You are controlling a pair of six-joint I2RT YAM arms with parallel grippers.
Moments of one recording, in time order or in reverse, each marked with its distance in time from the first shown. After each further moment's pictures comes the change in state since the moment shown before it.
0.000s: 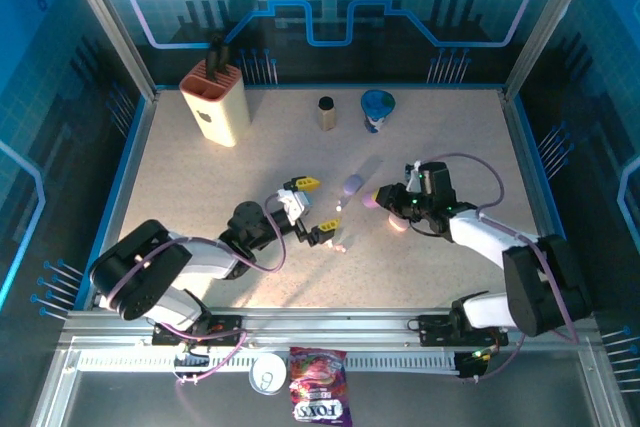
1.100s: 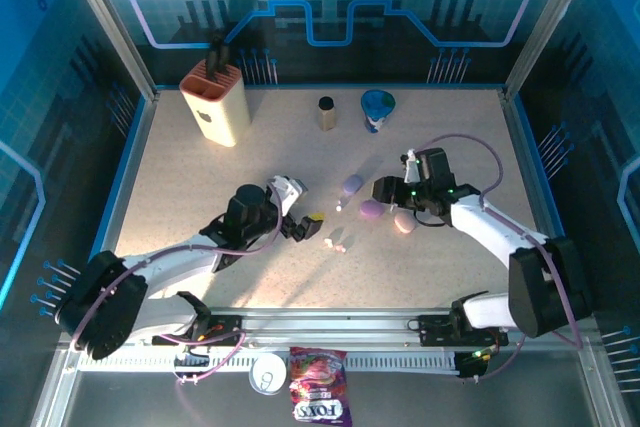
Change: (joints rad) left arm 0.082 -0.250 0.119 -0.771 -0.142 -0.023; right arm 0.012 -0.039 0.187 -0.339 0.141 -0.317
